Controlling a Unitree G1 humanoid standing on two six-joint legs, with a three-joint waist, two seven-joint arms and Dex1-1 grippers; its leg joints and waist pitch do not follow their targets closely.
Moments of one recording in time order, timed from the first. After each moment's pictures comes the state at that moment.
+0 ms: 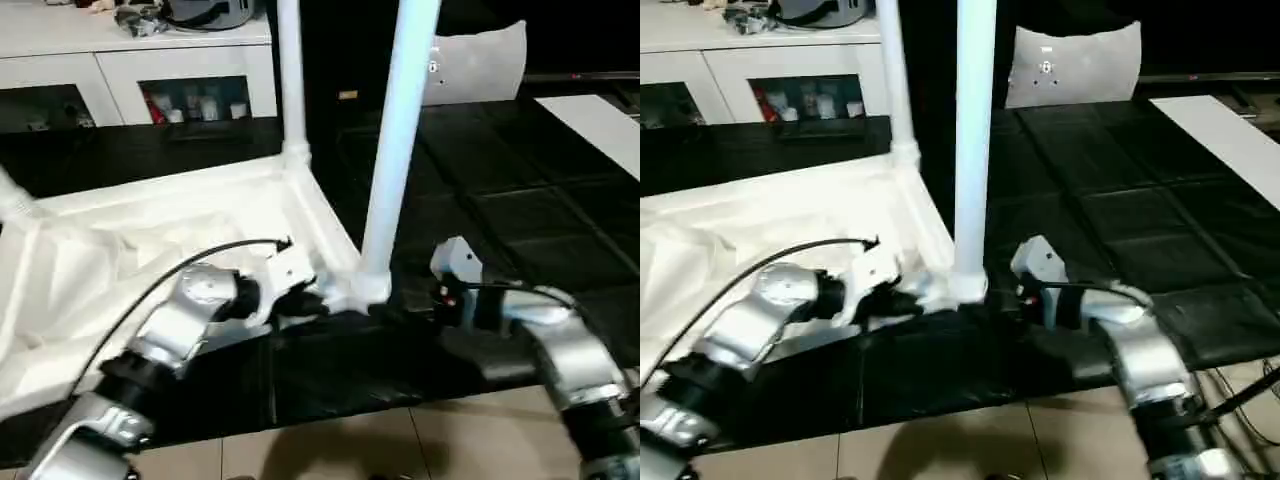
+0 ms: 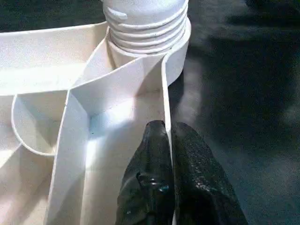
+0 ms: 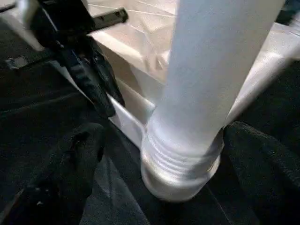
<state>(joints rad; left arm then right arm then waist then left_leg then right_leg) -0.51 0.41 -0.36 0.32 0.00 0.25 -1.09 -0.36 -0.46 0.13 0.24 0.19 0.16 1.09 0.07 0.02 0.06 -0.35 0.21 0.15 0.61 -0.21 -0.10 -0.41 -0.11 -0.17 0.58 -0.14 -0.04</state>
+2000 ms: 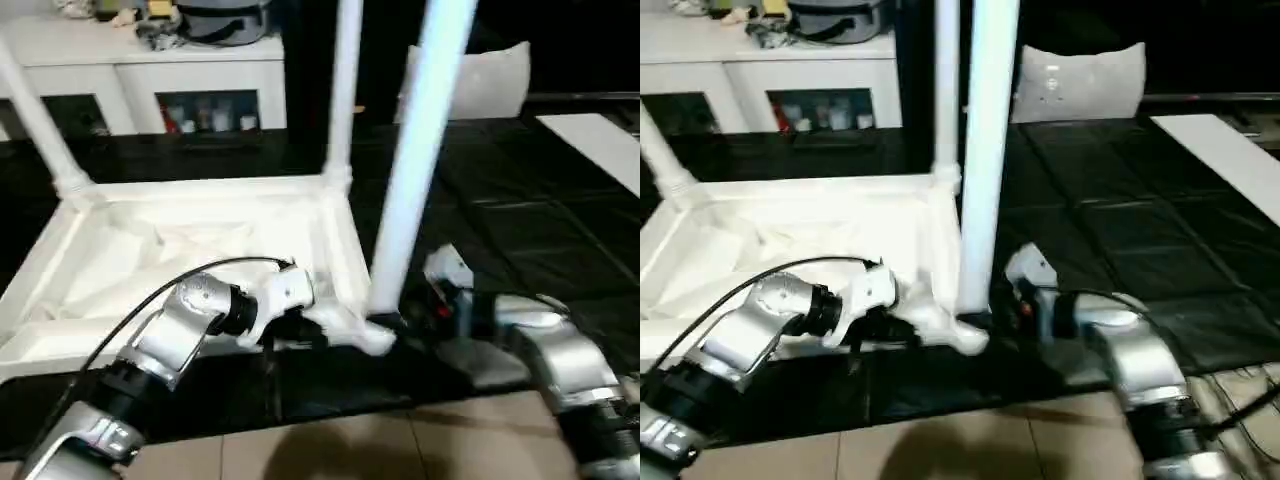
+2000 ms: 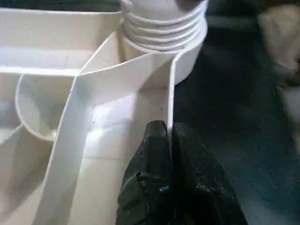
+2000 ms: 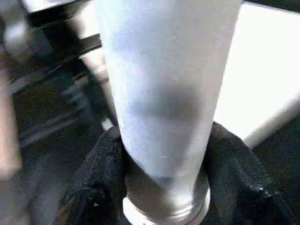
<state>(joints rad) -0.50 0.37 -0.35 0.33 0.00 0.38 -1.06 -0.33 -0.30 0.10 0.23 0.21 0.34 0.90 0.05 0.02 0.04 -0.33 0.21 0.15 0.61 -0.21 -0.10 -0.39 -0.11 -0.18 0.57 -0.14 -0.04</state>
